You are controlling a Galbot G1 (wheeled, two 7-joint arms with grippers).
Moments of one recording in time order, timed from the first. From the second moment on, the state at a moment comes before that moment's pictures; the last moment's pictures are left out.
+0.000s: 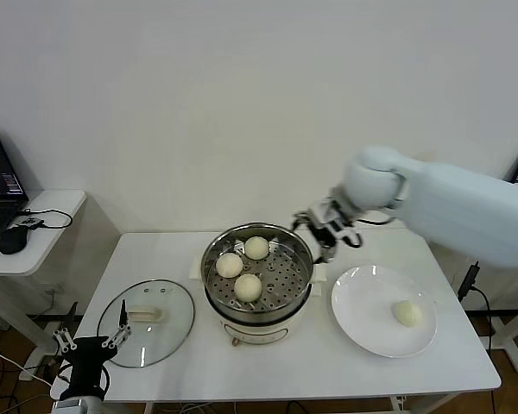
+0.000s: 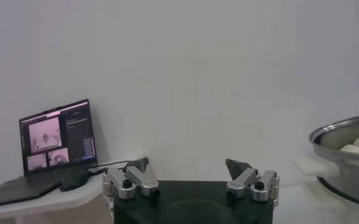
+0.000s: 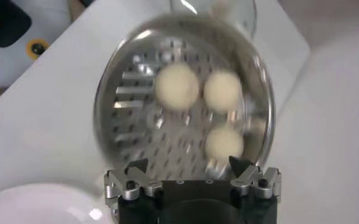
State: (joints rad) left arm 1.74 -1.34 -0.70 -2.14 -0.02 -0.09 -0.20; right arm 0.46 0.66 -1.04 1.65 0.08 -0.28 -1.10
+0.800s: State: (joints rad) left arm 1.77 -1.34 -0.71 -2.16 -0.01 -0.08 -0.20; right arm -0.32 0.44 -0.44 1.49 -0.22 -0.24 -1.08
